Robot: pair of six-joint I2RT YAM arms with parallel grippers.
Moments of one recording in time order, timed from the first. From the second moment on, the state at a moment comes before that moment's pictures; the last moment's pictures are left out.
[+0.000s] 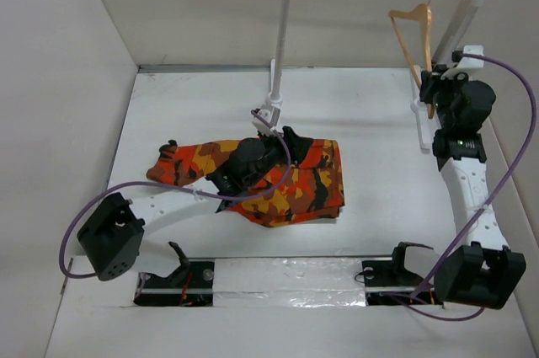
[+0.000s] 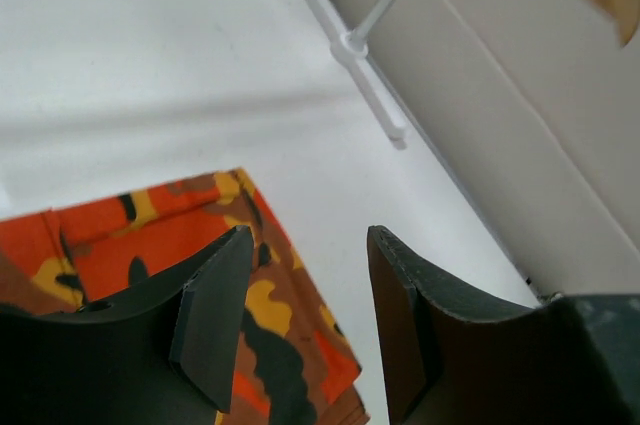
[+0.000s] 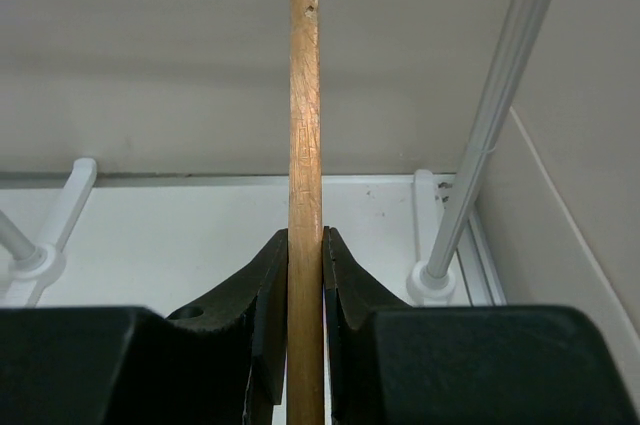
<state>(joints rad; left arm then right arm) -0.91 1.32 0.74 0.50 -0.20 -0.56 -0.18 1.14 1.08 0.14 -0.15 0.01</state>
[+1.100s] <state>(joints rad) -0.93 2.01 1.65 0.13 -0.15 -0.41 0.37 0.93 0.59 0.08 0.28 -0.05</state>
